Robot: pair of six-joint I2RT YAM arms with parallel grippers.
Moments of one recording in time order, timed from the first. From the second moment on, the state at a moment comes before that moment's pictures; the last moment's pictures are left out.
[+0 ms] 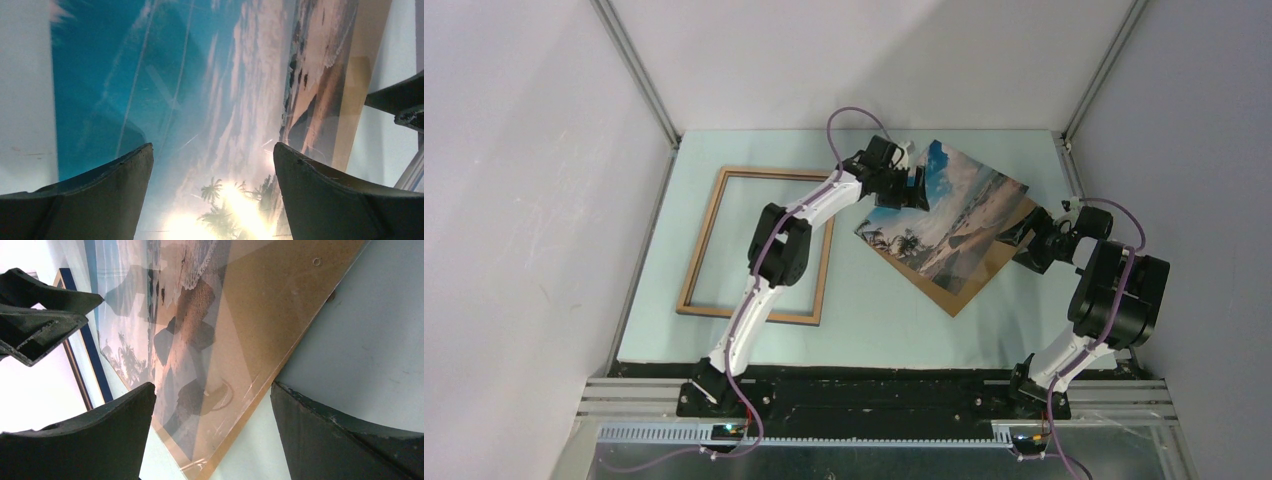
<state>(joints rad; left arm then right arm) -0.60 2.57 2.28 -0.51 0.39 -0.40 -0.43 1.69 0.83 -0.10 -0.72 0.36</state>
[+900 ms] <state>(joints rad) -0.68 2.42 2.11 -0.58 0.13 -0.29 -0.46 1.65 0.83 -0.19 -0.64 0.33</state>
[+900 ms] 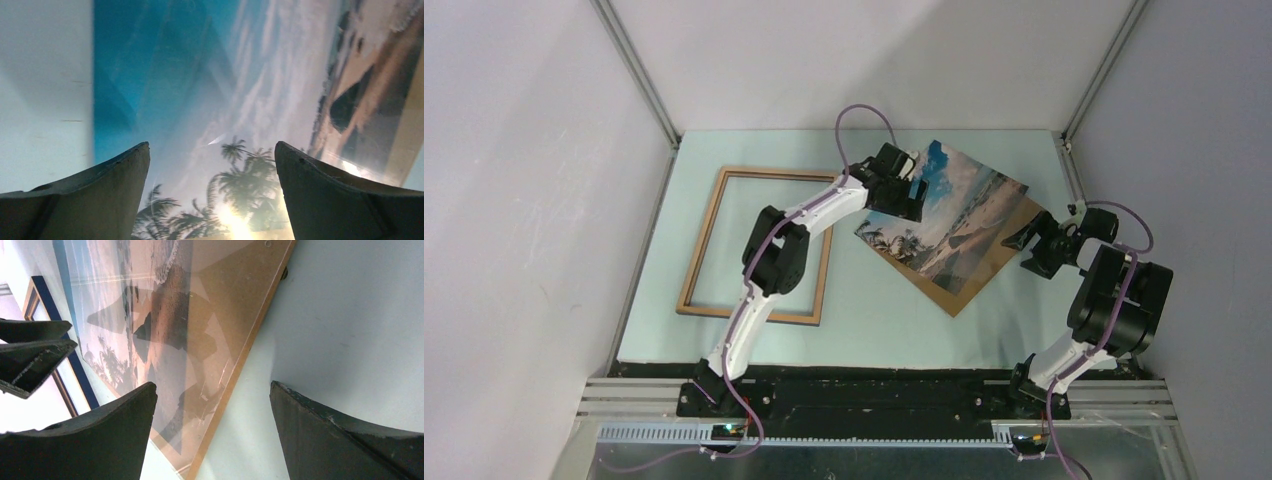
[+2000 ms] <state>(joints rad) -0.65 2.34 1.92 -0.56 0.06 -0.29 -0.45 1.65 0.84 -0.21 -0.64 0.32</state>
